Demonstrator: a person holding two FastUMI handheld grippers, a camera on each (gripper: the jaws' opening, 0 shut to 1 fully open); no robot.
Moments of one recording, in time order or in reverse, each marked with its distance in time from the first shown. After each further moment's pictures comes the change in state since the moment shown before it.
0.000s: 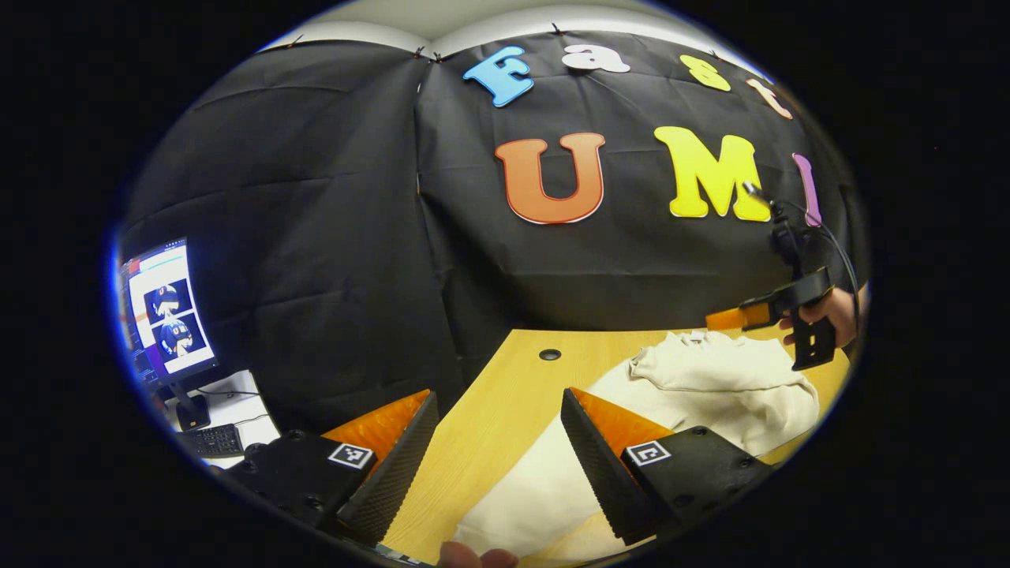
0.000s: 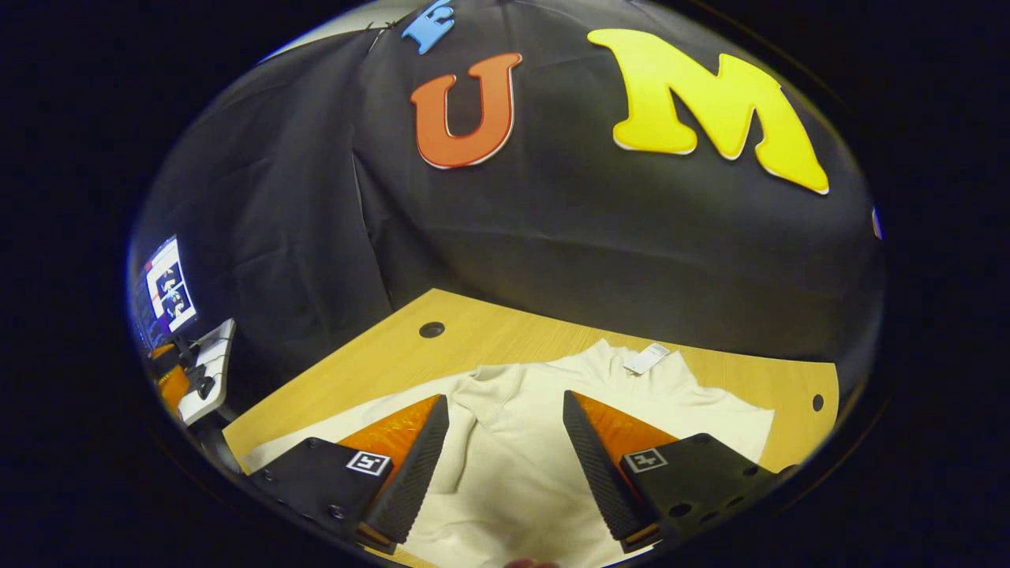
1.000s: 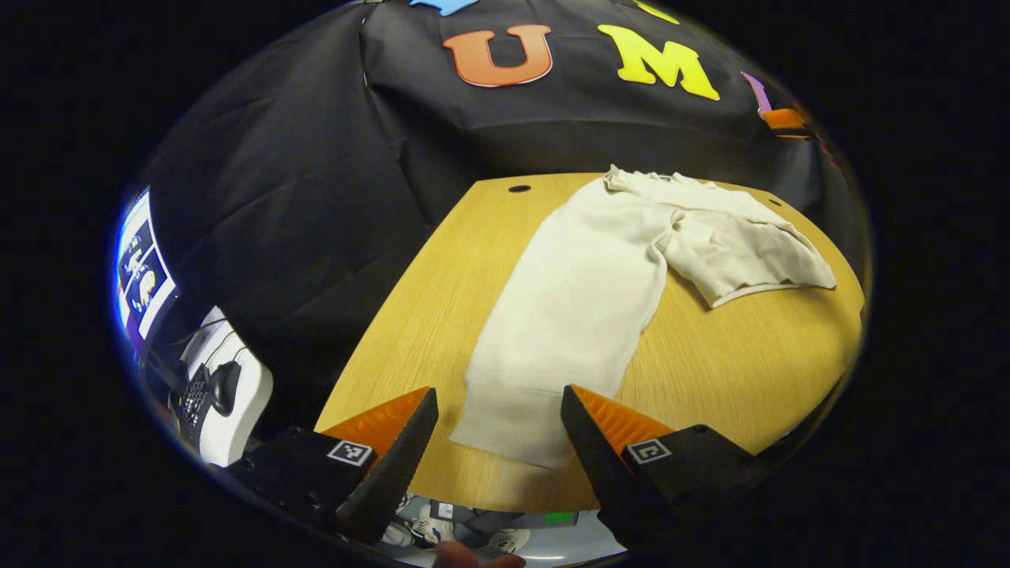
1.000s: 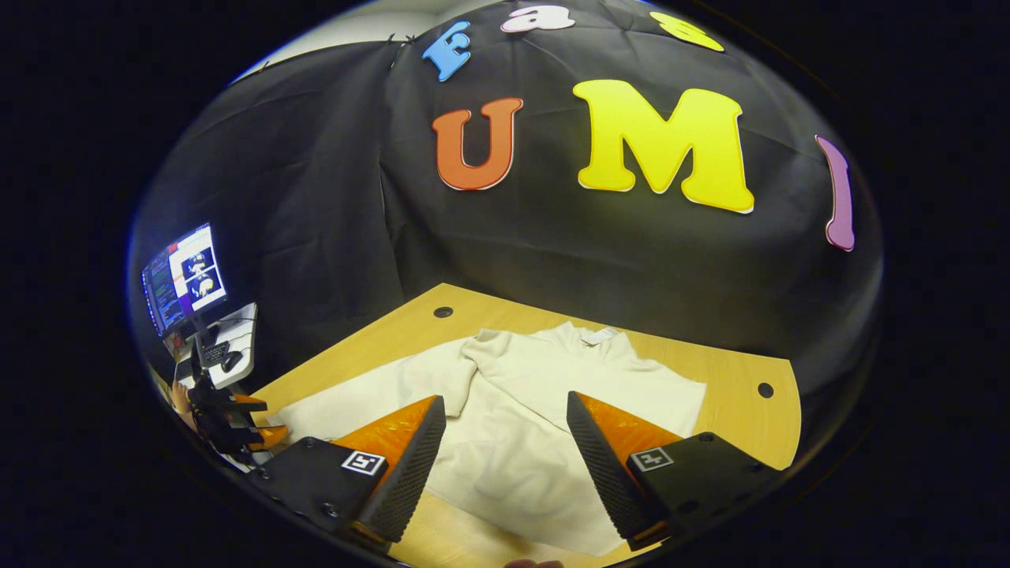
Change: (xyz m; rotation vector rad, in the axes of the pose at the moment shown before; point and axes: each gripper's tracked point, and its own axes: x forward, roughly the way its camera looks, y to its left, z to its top) left arm -0.039 0.026 -0.223 0.131 0.442 -0.160; right arm -0.147 -0.012 -0.034 -0.044 0.013 -0.020
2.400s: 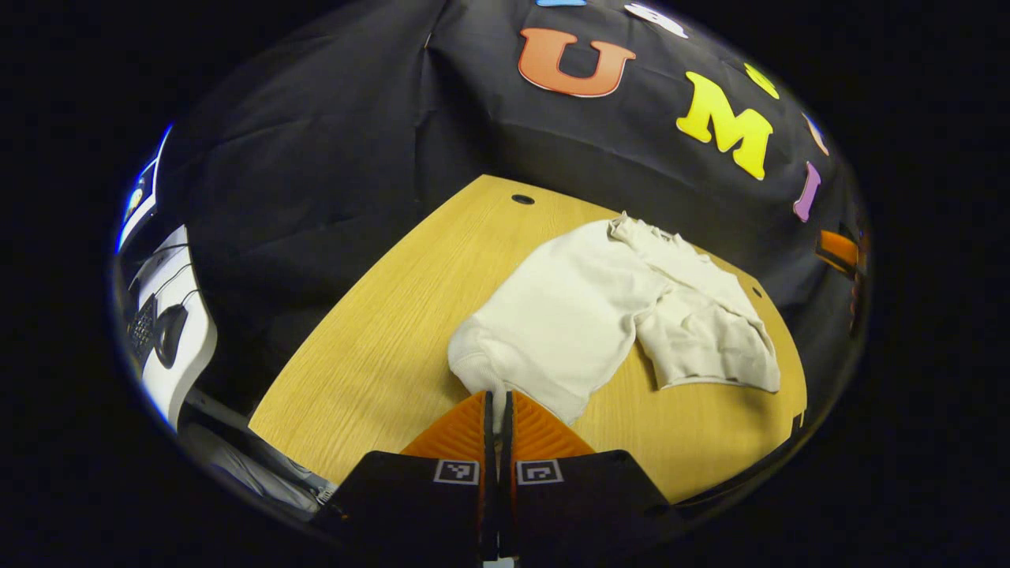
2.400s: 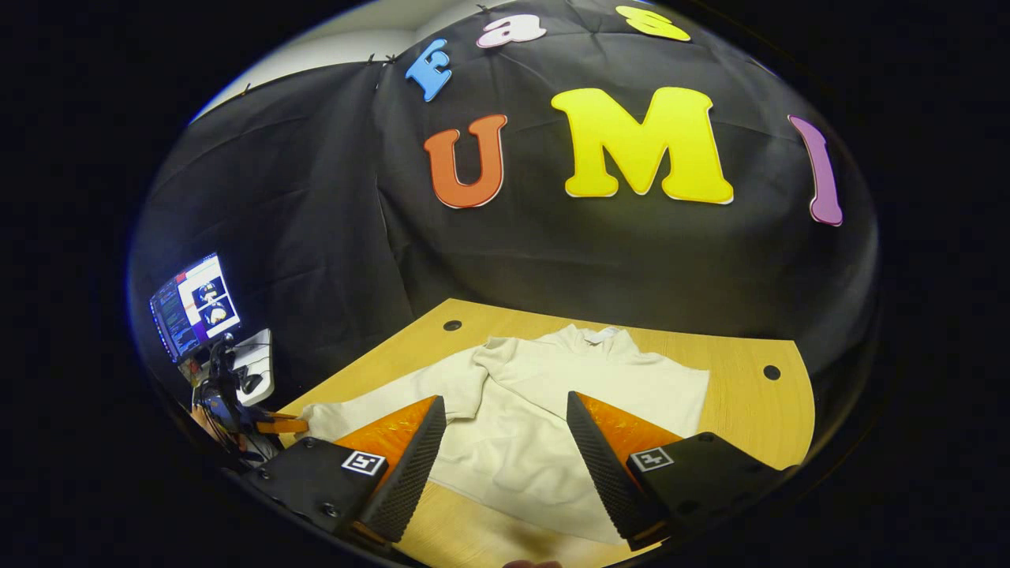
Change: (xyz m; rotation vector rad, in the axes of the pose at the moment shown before) left arm -0.005 -0.020 0.088 -0.363 -0.025 -0.155; right arm -0.040 -0.010 0.002 0.111 -0.057 0.019
